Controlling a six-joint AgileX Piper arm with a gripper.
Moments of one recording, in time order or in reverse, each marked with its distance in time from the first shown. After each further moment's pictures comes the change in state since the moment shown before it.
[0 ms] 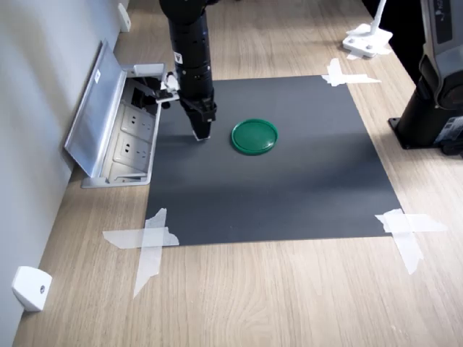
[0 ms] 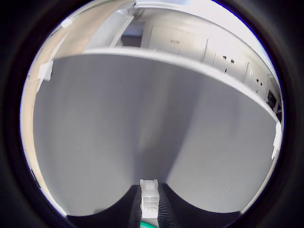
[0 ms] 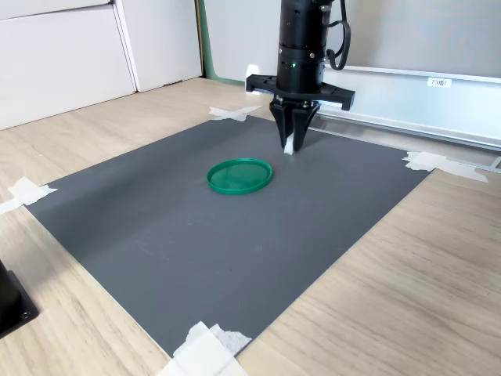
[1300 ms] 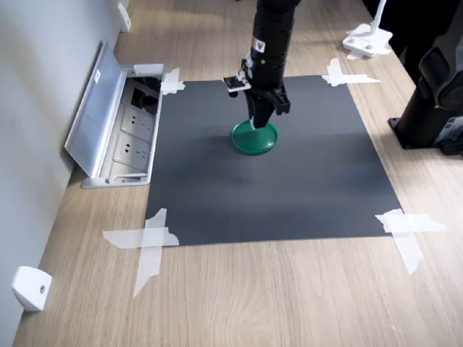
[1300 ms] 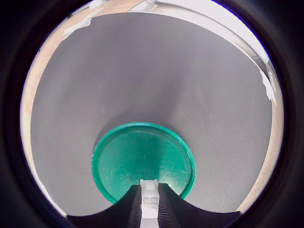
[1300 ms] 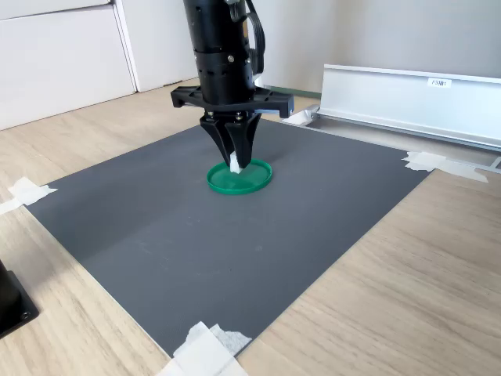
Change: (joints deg) arm 0.0 -23.4 33.4 -3.3 -17.7 -1.7
